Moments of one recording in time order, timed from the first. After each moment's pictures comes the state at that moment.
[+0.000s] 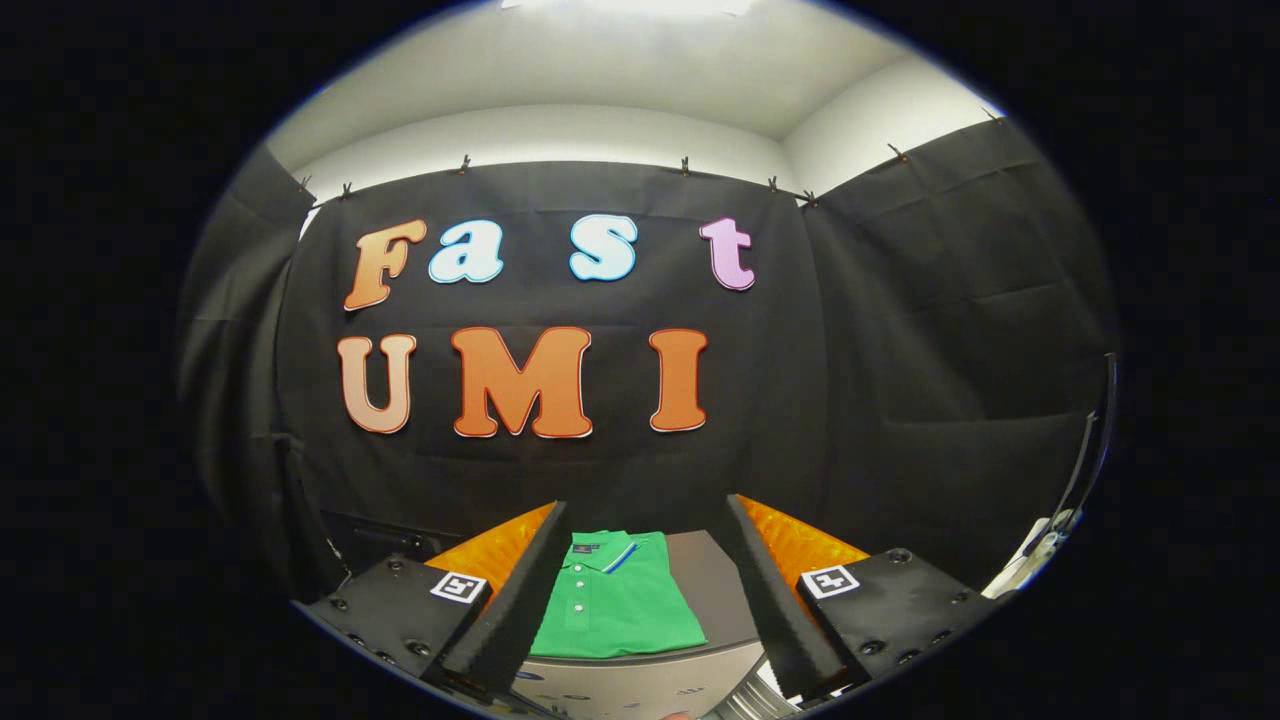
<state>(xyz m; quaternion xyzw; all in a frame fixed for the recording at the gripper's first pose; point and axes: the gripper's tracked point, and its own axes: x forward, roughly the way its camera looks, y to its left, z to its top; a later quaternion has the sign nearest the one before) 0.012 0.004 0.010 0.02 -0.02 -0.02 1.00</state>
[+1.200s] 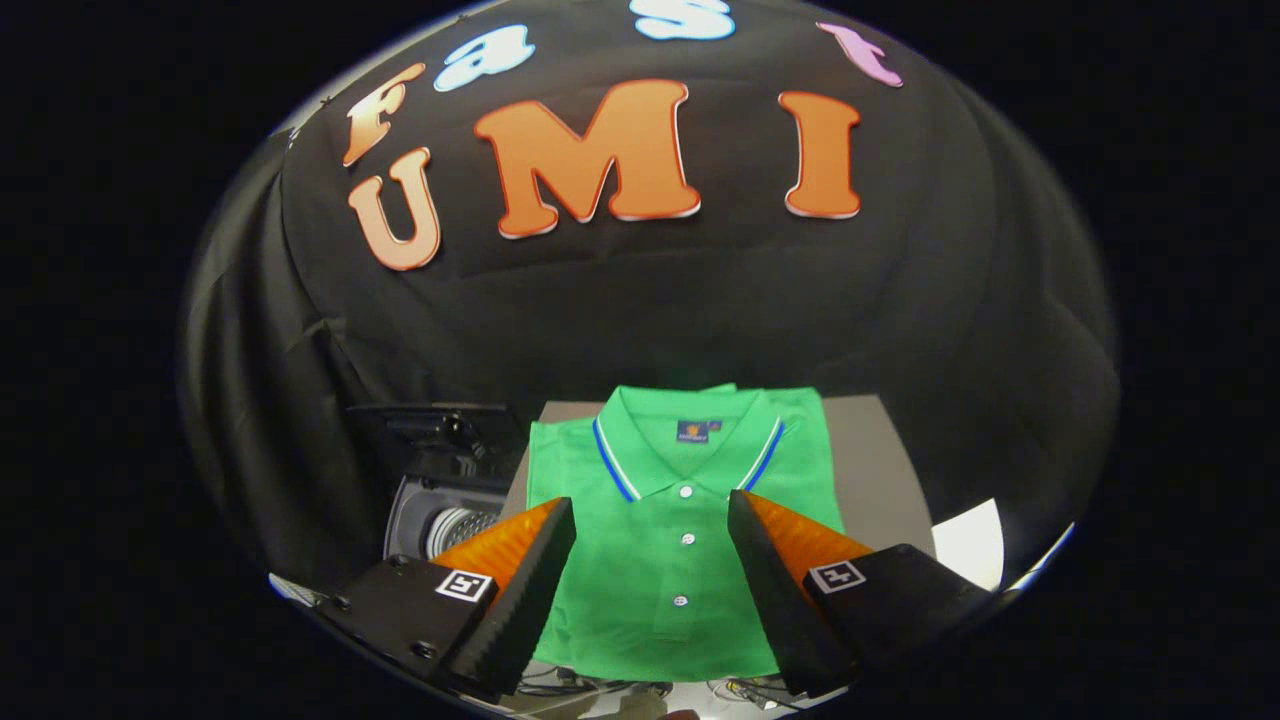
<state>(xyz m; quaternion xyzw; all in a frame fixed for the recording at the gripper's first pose) 0.196 0.105 -0.143 0.03 0.36 0.13 0.92</state>
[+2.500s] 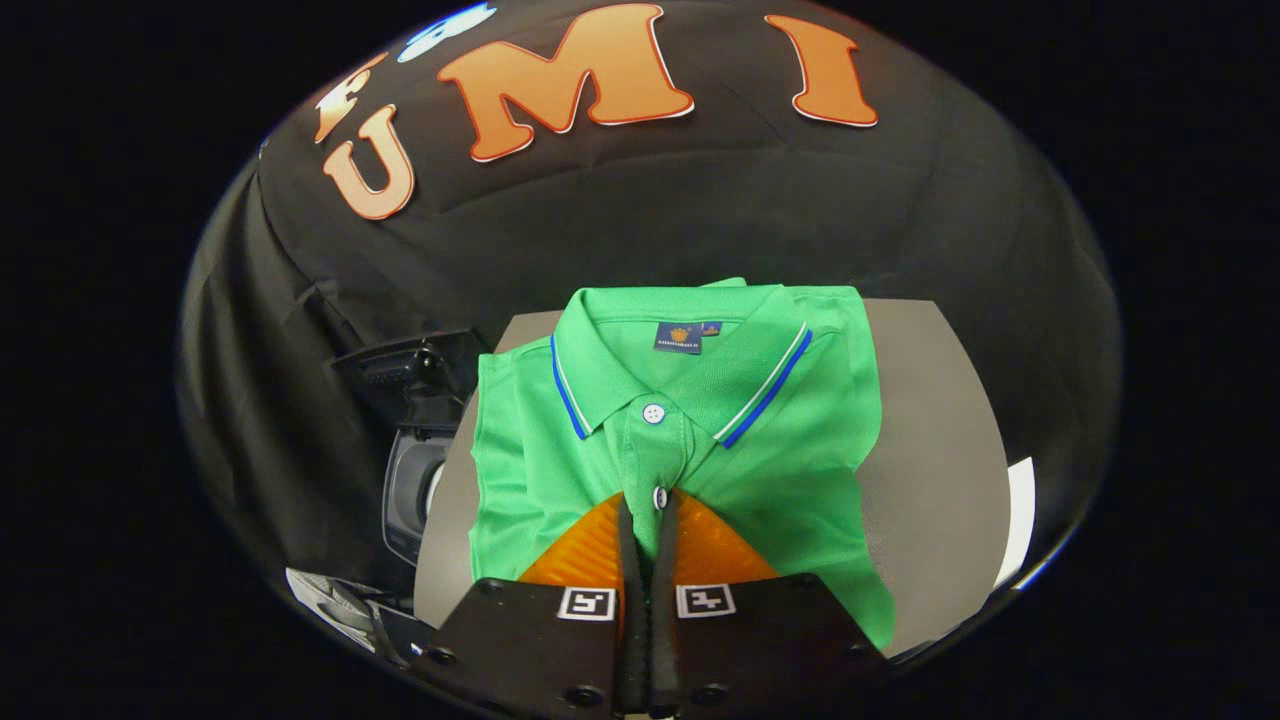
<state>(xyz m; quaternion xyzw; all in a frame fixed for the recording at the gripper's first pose) 0.201 0.085 -0.221 0.05 0.44 0.16 0.88</state>
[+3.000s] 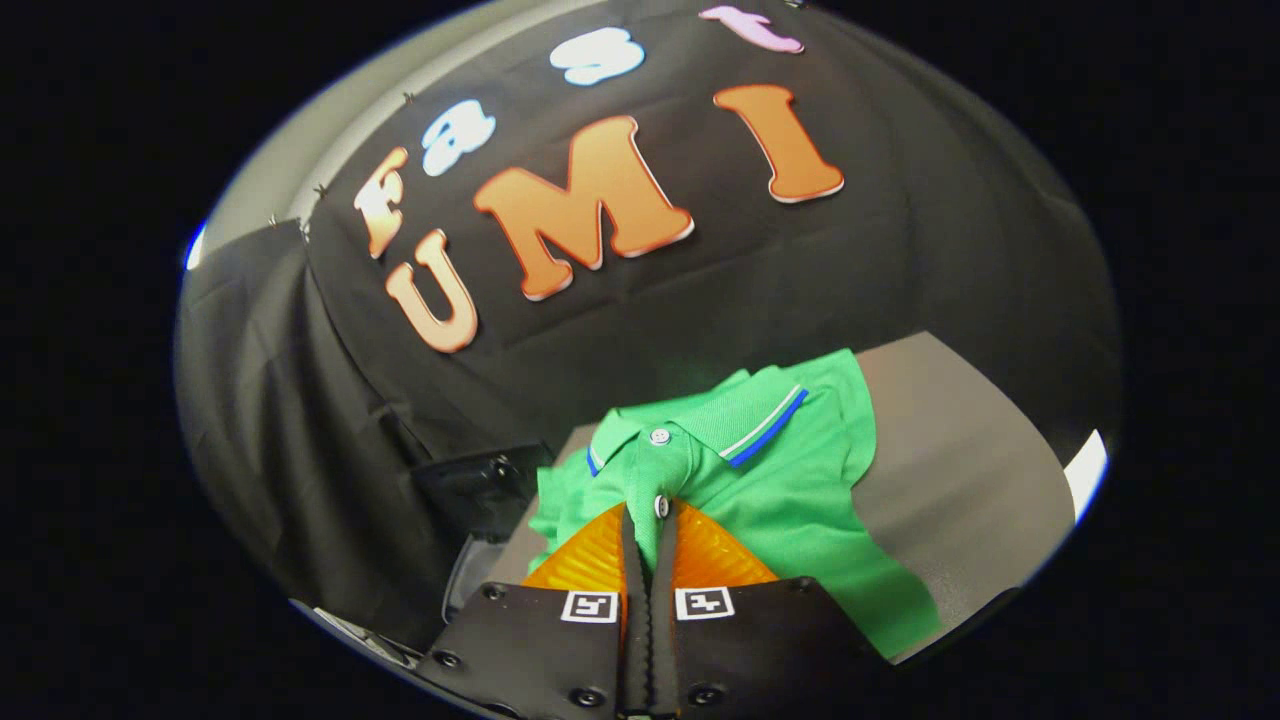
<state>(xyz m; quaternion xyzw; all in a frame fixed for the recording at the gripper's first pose) 0.198 0.078 -0.169 0.19 0.21 0.22 0.93</state>
